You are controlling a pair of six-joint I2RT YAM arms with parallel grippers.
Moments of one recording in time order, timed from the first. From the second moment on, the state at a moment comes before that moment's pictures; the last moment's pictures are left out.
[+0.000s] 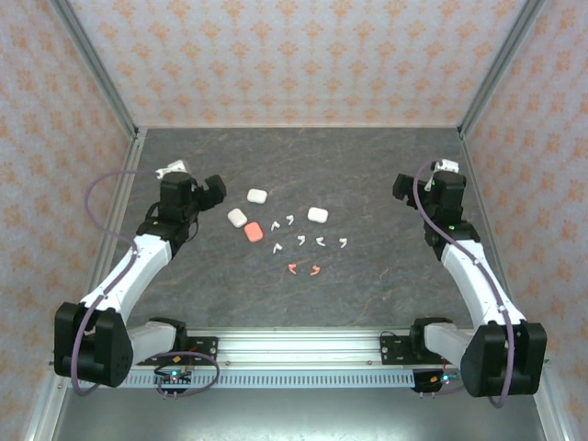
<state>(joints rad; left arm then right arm) -0.14 1.19 0.78 -0.18 -0.12 -0.54 0.02 1.09 0.81 -0.24 0.05 0.27</state>
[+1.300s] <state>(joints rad) -0.30 1.22 0.78 -0.20 0.02 -0.75 0.56 2.08 1.62 -0.84 -0.03 -0.26</state>
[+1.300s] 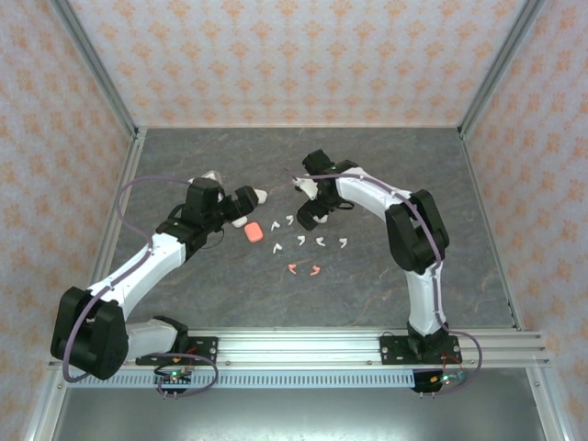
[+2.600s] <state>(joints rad) -0.30 1.22 0.78 -0.22 0.00 -0.75 0.57 2.15 1.62 -0.82 -0.02 -0.30</state>
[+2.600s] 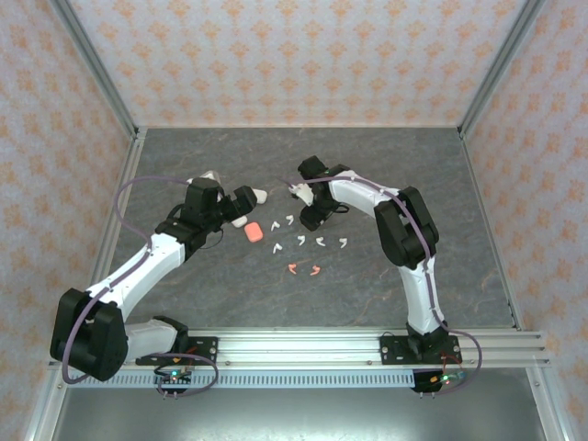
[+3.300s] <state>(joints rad) -0.30 1.23 0.86 -0.26 0.07 -0.72 0.56 1.76 1.36 -0.69 -0.01 -0.32</state>
